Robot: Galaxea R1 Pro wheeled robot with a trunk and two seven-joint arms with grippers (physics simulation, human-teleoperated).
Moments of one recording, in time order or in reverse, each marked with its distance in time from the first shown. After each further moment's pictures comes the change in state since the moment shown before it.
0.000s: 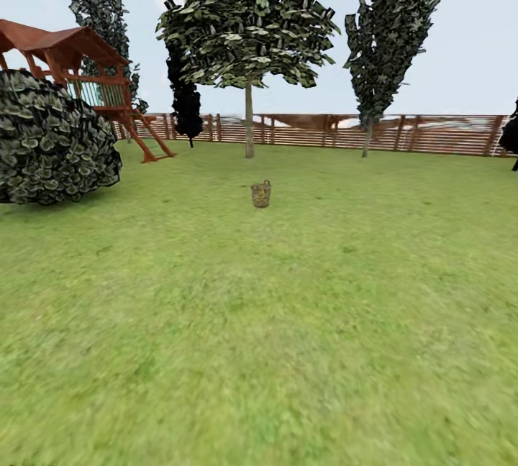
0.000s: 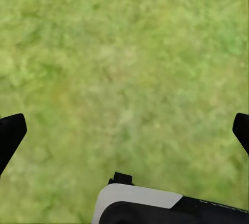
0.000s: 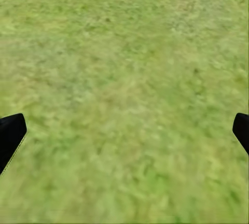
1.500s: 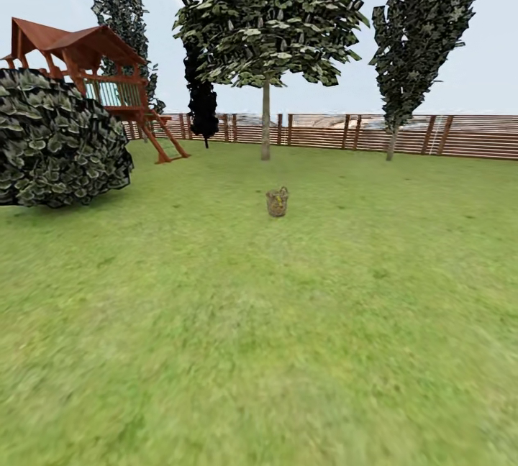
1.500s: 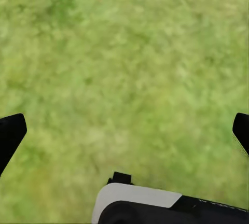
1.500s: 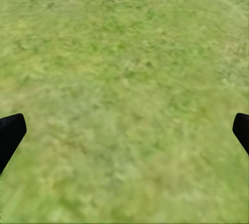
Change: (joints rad) left arm 0.000 -0.002 -0.002 0.001 -0.001 0.001 0.000; right arm 0.000 -0.016 0.004 0.004 0.002 -0.009 0.002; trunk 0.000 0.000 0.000
